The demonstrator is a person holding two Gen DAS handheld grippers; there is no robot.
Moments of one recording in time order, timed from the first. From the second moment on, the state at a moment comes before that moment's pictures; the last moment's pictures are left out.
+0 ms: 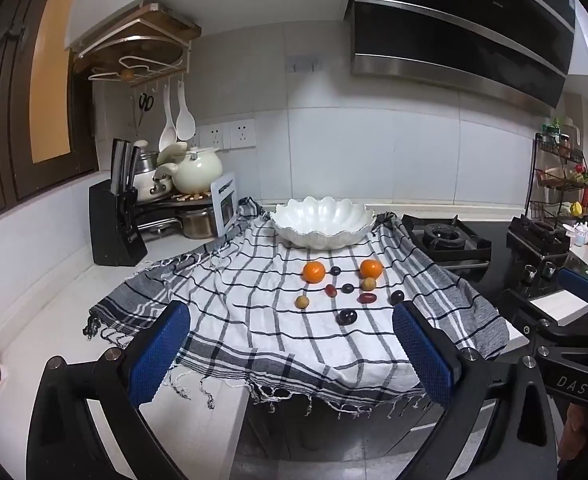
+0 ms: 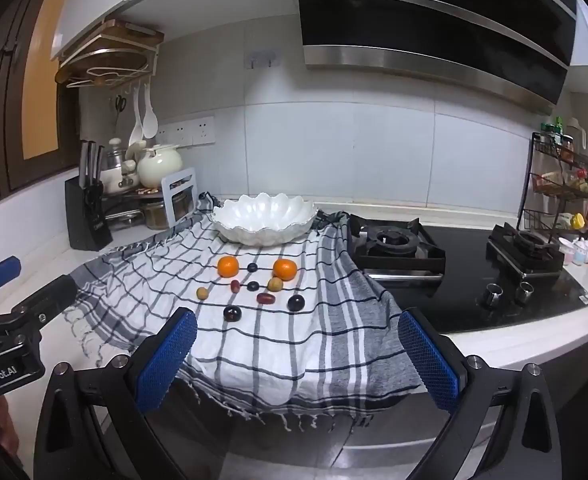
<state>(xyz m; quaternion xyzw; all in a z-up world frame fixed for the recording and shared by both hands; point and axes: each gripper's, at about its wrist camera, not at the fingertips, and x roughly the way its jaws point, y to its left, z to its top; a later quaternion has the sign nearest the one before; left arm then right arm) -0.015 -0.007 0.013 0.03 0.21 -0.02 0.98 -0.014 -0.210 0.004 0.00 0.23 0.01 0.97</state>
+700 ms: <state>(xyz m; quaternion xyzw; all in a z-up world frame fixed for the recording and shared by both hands) -0.018 -0.015 0.010 0.02 0.21 -0.04 0.98 -0.011 -0.209 0.002 0.00 0.23 0.00 0.97</state>
